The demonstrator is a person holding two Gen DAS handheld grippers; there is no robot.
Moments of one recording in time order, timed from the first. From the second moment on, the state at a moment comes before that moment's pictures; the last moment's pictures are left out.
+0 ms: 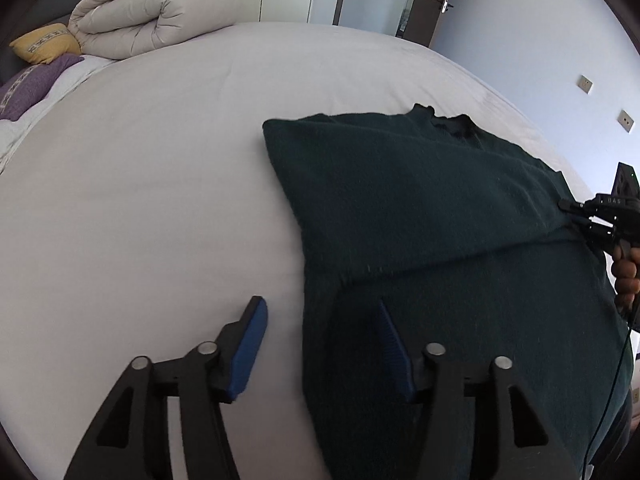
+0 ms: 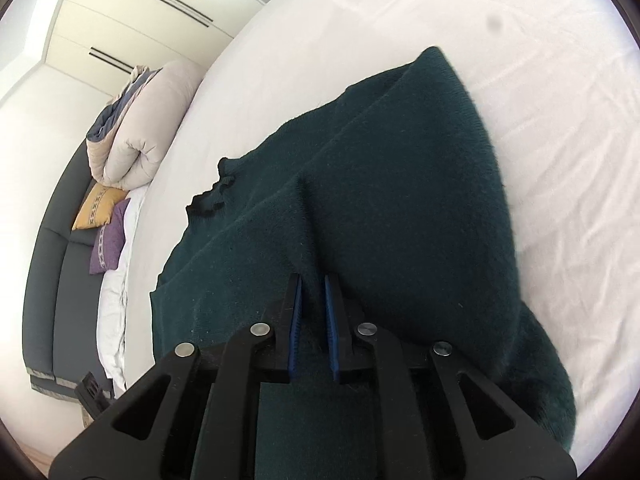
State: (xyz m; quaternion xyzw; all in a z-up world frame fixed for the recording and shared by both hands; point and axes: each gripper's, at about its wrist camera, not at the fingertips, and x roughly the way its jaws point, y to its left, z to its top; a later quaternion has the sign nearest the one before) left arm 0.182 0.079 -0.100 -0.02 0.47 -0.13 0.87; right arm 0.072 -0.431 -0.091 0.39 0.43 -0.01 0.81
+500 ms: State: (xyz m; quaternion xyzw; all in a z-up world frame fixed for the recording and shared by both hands) left arm 0.025 0.131 -0.099 -0.16 0.50 -0.15 0.84; right arm -0.123 -0.432 -0.039 0.34 0.43 -0.02 0.84
